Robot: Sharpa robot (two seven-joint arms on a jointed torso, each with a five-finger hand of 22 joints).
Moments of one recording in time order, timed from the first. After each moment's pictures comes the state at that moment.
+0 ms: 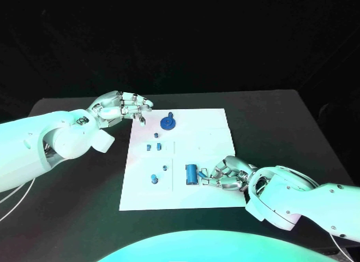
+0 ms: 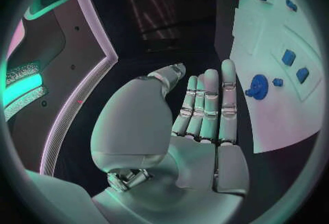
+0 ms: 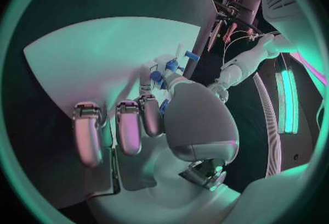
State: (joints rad) left arm 1.19 -0.96 -0.04 1.49 -0.23 0.05 0.27; left_hand 1.36 -0.16 0.47 0.09 0.22 0.80 0.19 0.42 0.33 0.76 0.14 0.72 0.22 0.90 0.07 1.16 0.49 0.17 0.92 0.17 0.75 0.67; right arm 0.99 -0.98 -0.15 1.92 -1.10 -0.47 -0.47; right_hand 1.16 -0.07 0.23 0.28 0.22 1.03 0.05 0.46 0.49 1.47 -0.01 1.37 1.31 1.46 -0.07 1.53 1.31 0.01 1.46 0.04 1.57 1.31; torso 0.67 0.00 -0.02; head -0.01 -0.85
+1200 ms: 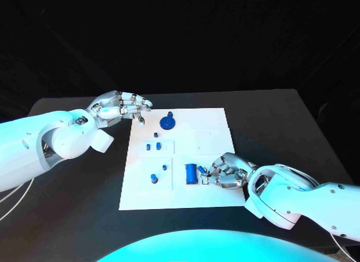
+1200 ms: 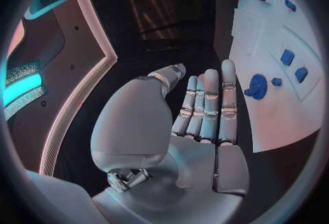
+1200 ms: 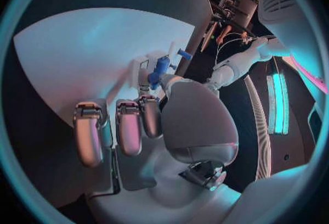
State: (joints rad) left arm 1.19 -0.96 -0.04 1.49 -0.23 0.05 0.26; left_hand 1.36 -0.16 0.47 0.10 0.22 0.80 0.19 0.42 0.33 0.76 0.14 0.72 0.21 0.90 0.07 1.16 0.49 0.17 0.92 0.17 0.75 0.67; right arm 0.99 -0.98 -0.15 1.92 -1.13 -0.48 -0.39; right_hand 1.27 -0.09 0.39 0.35 0.20 1.03 0.05 0.50 0.49 1.47 -0.02 1.39 1.31 1.47 -0.09 1.54 1.31 0.01 1.46 0.02 1.57 1.31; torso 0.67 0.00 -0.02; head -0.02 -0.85
